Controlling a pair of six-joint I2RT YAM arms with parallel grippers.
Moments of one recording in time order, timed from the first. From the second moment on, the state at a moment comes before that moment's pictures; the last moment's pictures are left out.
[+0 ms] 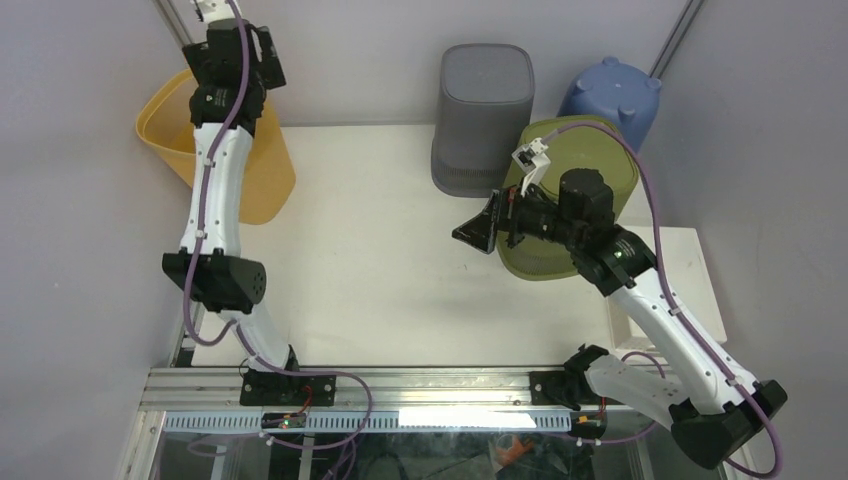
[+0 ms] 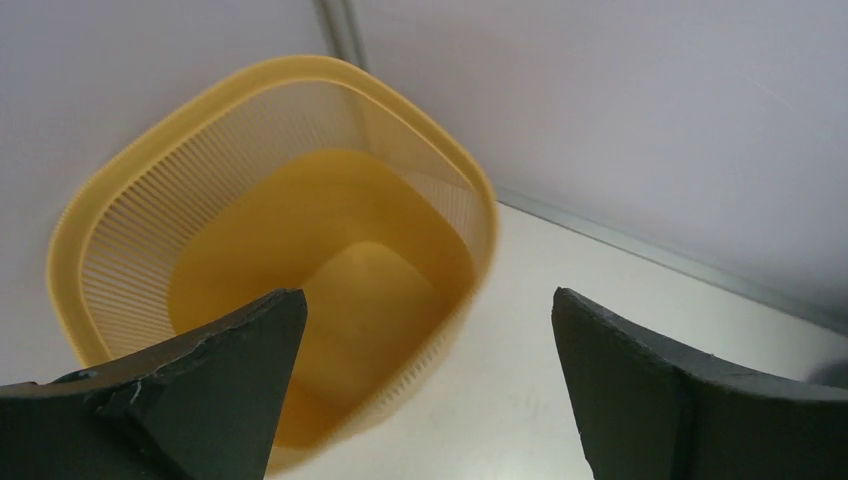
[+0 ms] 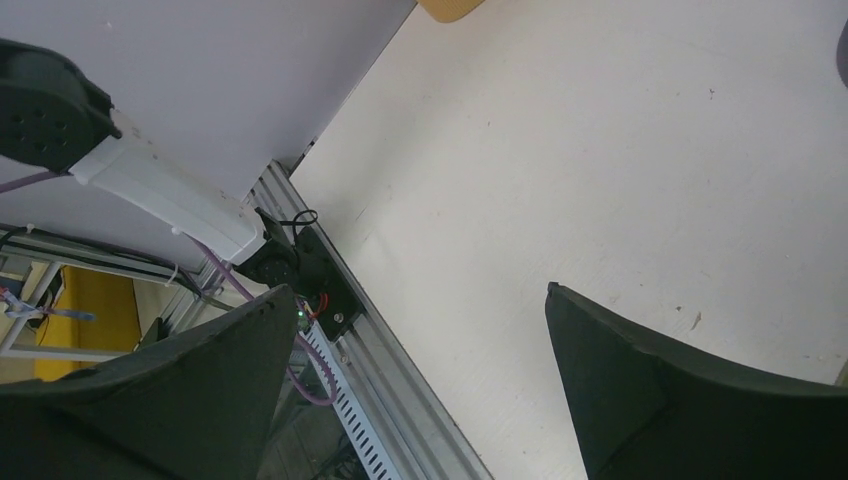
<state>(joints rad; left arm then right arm) -0.10 1.73 2.12 -0.69 -0.49 -0.12 0.56 0.96 1.08 -0.43 -0.50 0.45</state>
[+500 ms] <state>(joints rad) 0.08 1.94 2.16 -0.78 -0.34 -0.19 0.58 1.01 1.08 -0.43 -0.47 0.46</state>
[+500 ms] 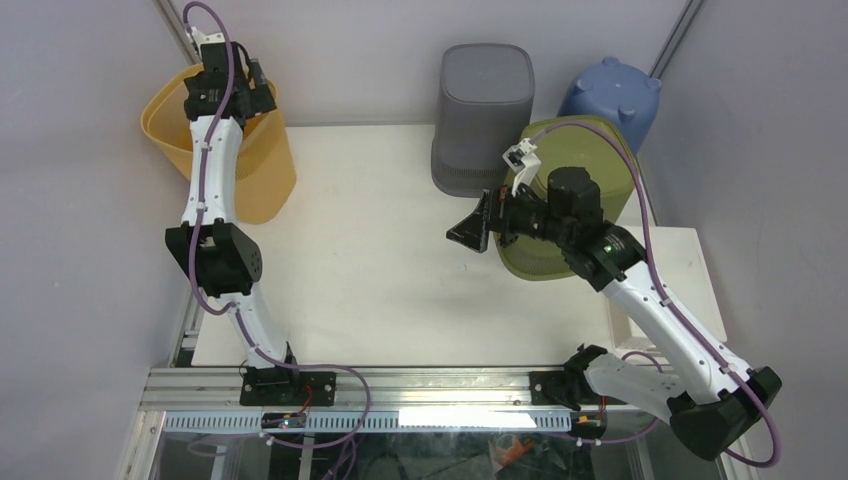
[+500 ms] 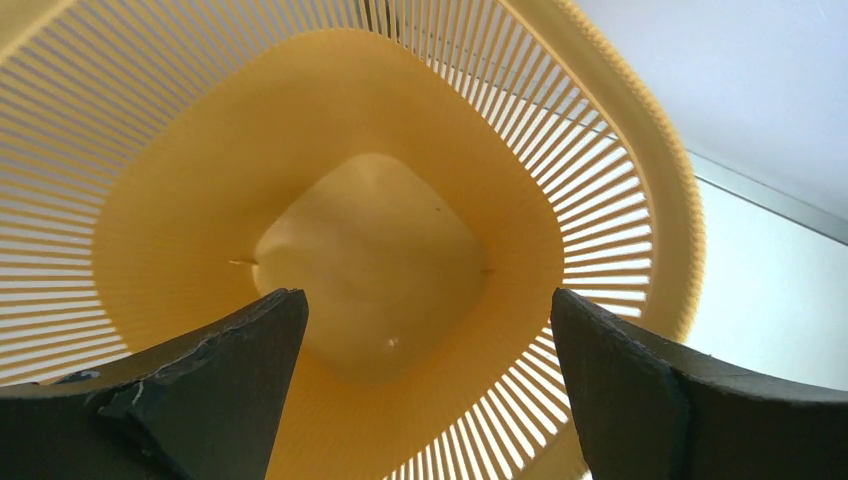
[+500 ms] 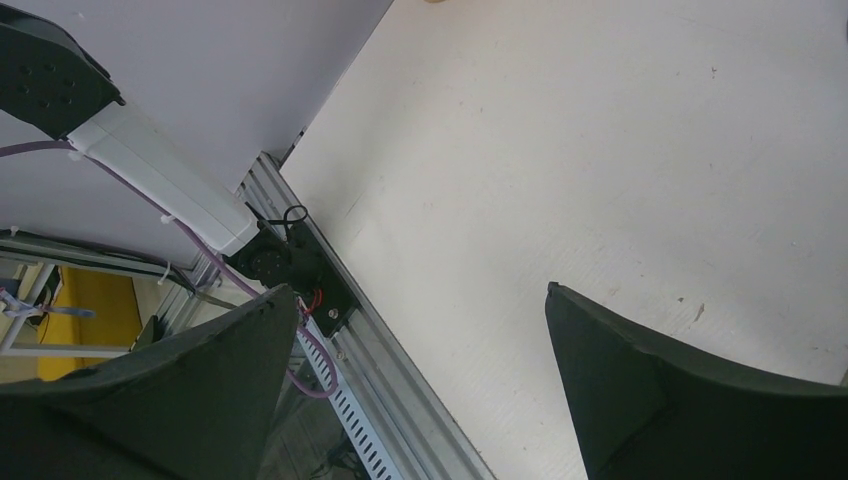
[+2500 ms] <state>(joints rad) -0.06 1.86 2.06 -0.82 -0.02 -0.13 0.66 1.06 1.08 -0.43 -0.41 0.48</state>
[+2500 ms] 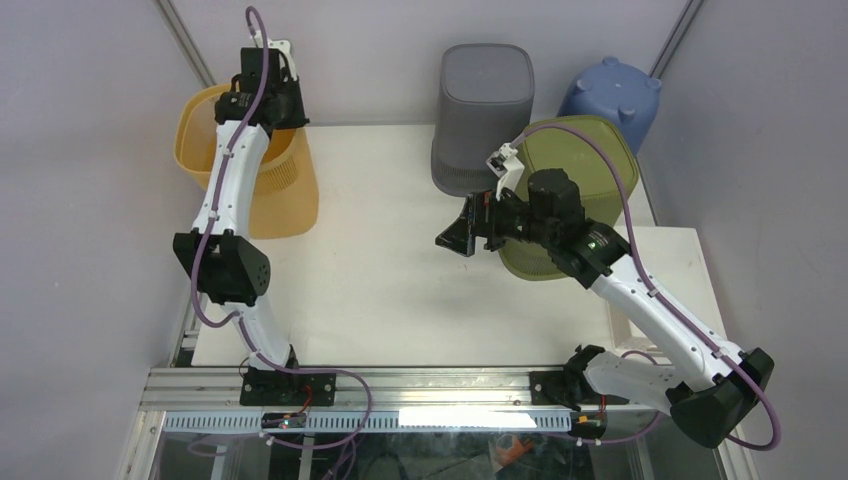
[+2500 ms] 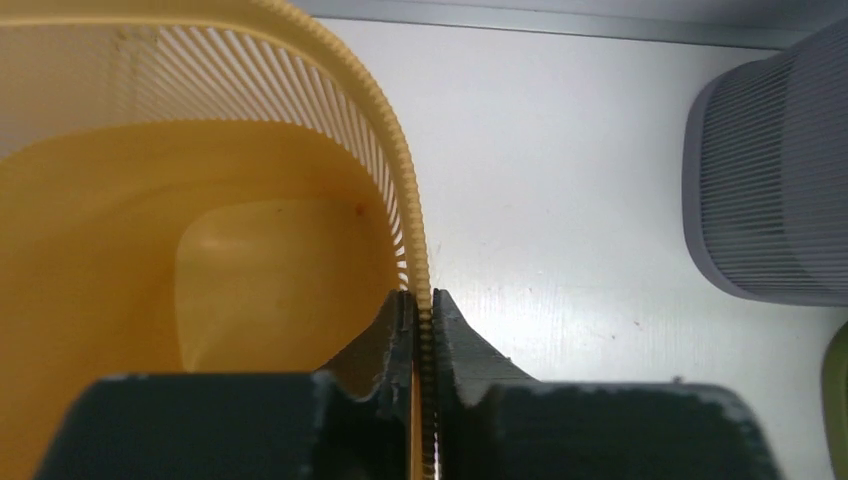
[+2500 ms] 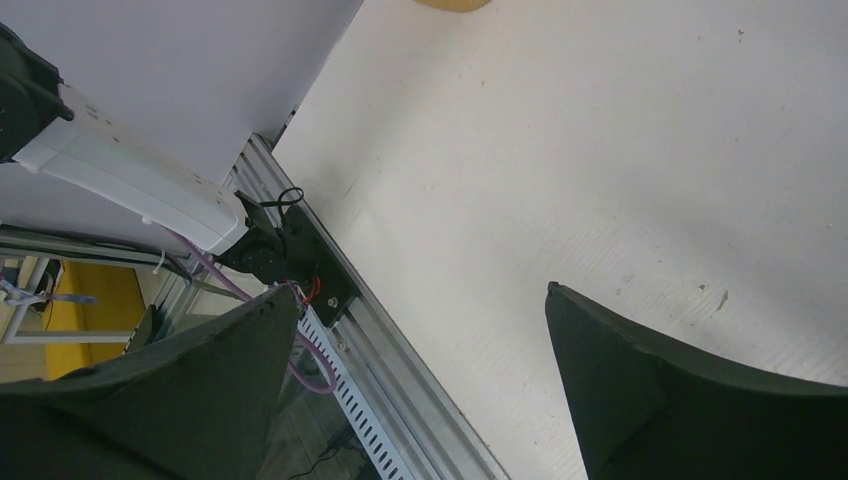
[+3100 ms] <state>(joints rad) -0.16 1.70 2.07 -0.88 0.30 -0.32 0.66 1.06 1.17 -0.49 -0.28 0.47</state>
